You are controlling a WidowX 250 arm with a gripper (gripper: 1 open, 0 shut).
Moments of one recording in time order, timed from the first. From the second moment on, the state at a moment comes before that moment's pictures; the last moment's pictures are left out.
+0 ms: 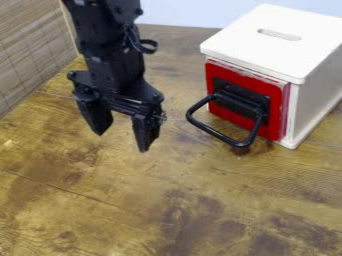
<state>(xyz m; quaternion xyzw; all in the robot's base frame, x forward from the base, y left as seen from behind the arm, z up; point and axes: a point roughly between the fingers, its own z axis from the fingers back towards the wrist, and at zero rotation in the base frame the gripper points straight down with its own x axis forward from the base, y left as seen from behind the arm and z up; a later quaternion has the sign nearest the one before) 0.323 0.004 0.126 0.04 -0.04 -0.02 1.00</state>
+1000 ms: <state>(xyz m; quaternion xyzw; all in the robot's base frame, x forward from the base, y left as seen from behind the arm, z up) 0.339 0.004 0.091 0.04 0.03 0.01 1.00</state>
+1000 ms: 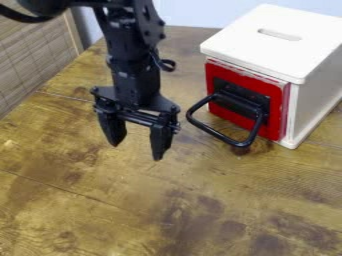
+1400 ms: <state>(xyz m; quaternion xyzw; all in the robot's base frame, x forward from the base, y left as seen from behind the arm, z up) 0.342 0.003 0.082 0.04 0.05 0.02 1.00</state>
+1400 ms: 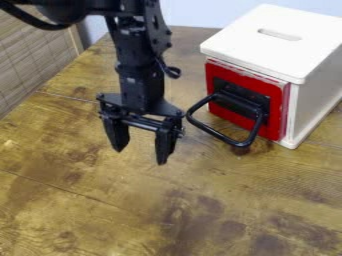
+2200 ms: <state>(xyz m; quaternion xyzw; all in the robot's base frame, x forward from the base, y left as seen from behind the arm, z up) 0.337 -0.014 0.071 0.04 0.08 0.02 1.00</state>
